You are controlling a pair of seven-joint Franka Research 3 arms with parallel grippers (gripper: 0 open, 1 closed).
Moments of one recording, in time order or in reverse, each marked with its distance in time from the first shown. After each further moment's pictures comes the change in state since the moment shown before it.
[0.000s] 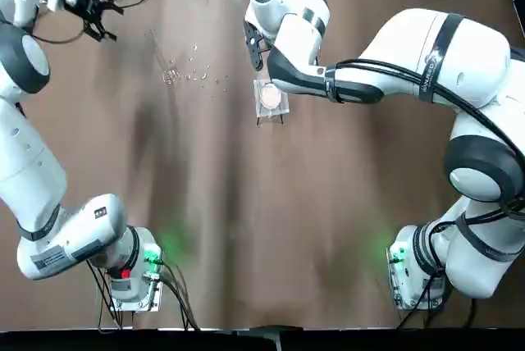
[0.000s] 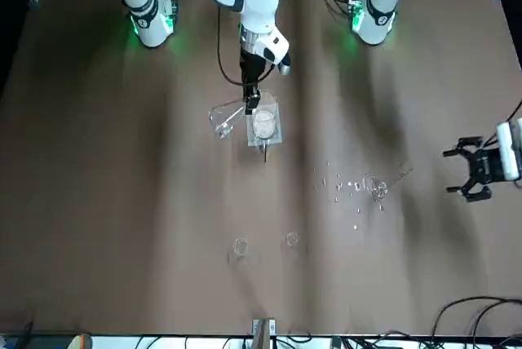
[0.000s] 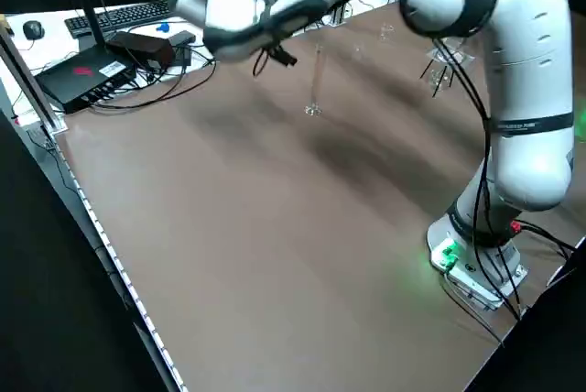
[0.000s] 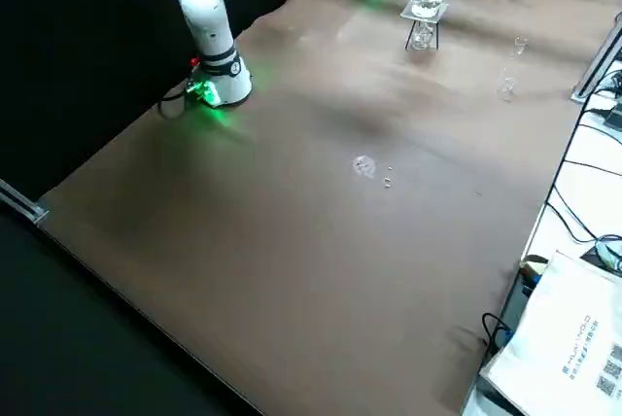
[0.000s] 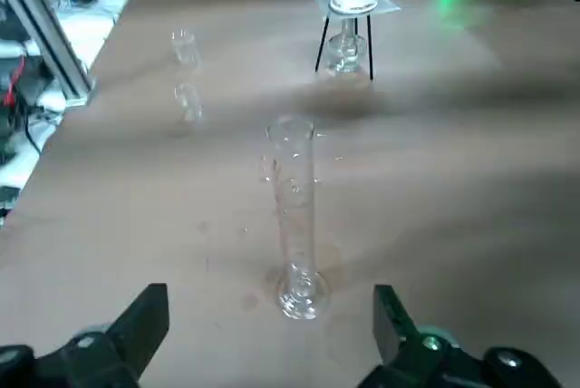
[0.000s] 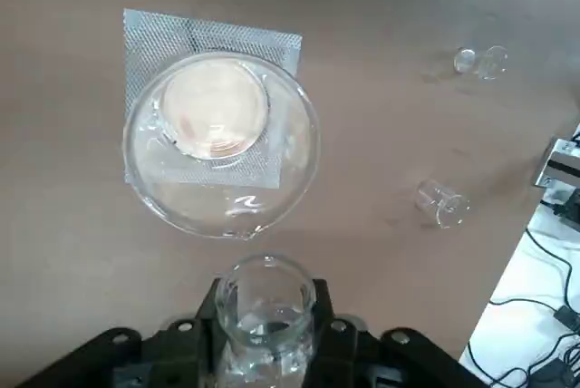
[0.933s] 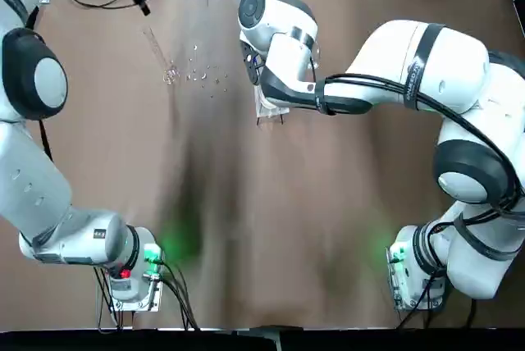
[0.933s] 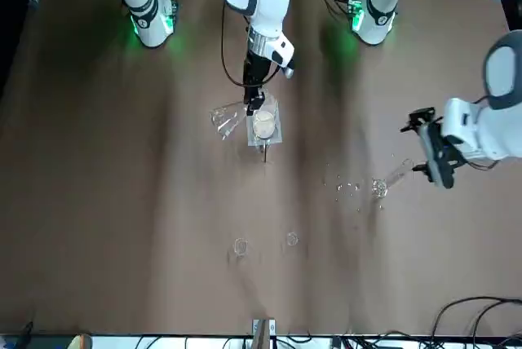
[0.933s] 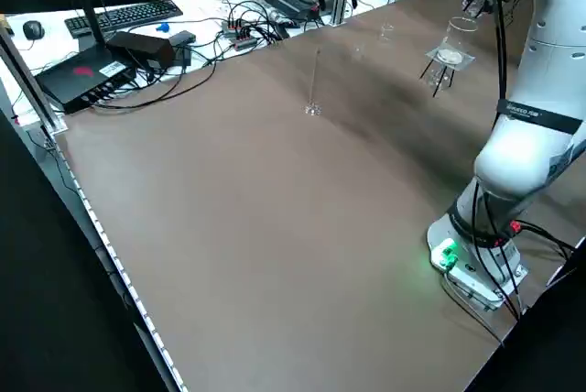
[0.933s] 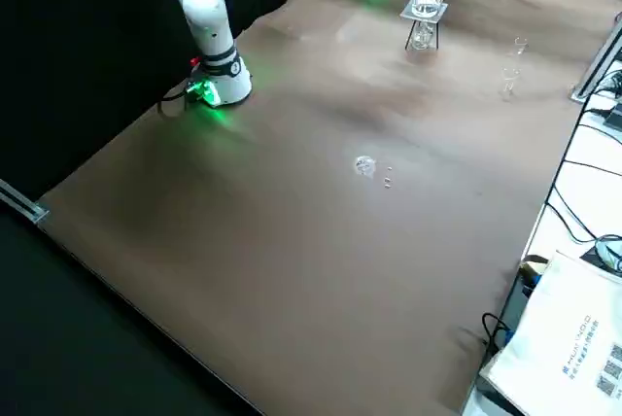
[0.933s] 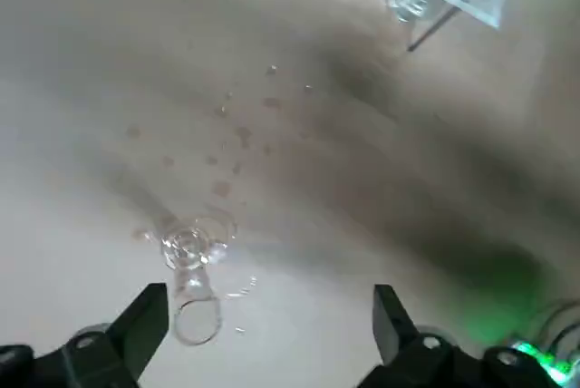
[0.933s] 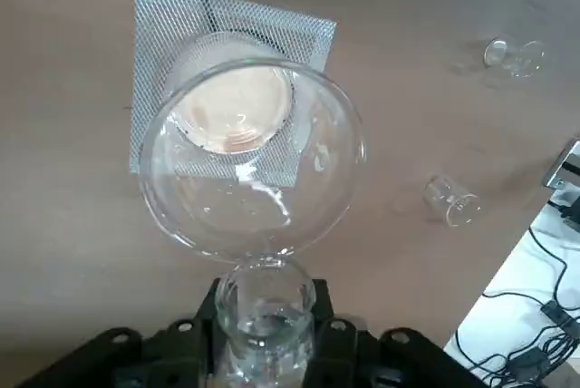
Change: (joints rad) left arm -0.456 -0.240 -0.014 -0.011 0.482 0.061 -1.258; right arm 0.040 0.056 0.000 0.026 -0.075 -0.048 0.004
